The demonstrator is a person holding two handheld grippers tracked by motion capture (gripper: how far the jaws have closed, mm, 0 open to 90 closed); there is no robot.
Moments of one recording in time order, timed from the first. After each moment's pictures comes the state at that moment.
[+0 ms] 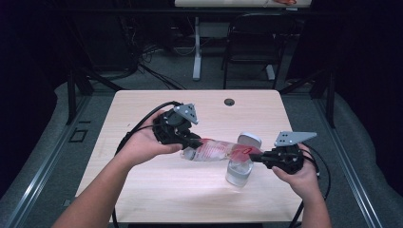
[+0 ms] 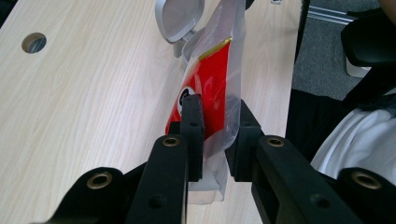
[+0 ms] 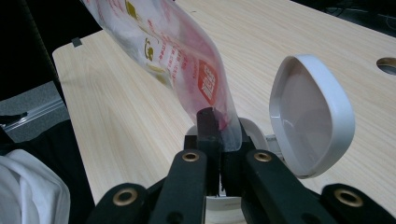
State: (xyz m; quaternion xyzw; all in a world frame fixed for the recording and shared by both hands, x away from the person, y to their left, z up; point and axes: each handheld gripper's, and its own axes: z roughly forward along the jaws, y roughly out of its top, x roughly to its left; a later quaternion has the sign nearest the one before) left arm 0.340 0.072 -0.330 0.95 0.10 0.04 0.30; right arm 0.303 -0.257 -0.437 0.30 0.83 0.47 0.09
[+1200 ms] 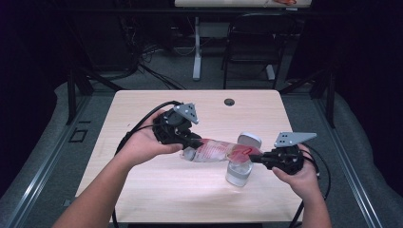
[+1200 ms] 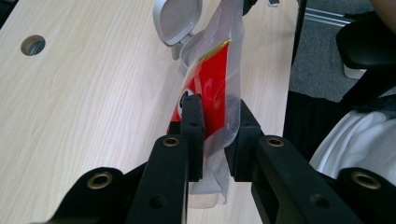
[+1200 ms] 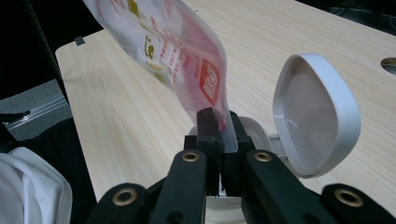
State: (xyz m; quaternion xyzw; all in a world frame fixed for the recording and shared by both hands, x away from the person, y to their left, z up) left arm 0.338 0.071 -0.327 0.95 0.10 0.03 0.30; right arm 0.302 -0.257 -0.437 0.29 0.83 0.47 0.09
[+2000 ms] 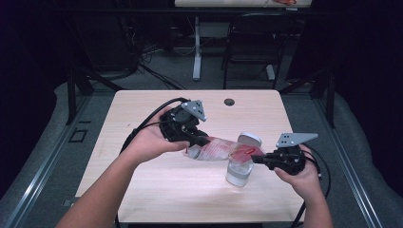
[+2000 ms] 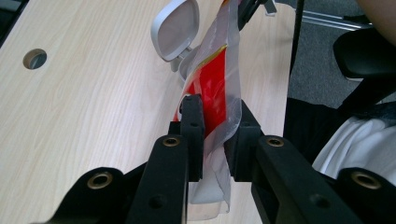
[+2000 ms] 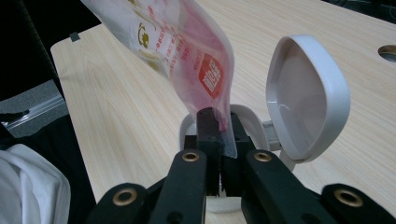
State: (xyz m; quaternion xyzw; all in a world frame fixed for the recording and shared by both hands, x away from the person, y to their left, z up) left arm 0.338 0.055 -0.317 0.95 0.09 0.04 0.31; right arm 0.303 -0.264 -0.443 0.30 0.83 0.46 0.08
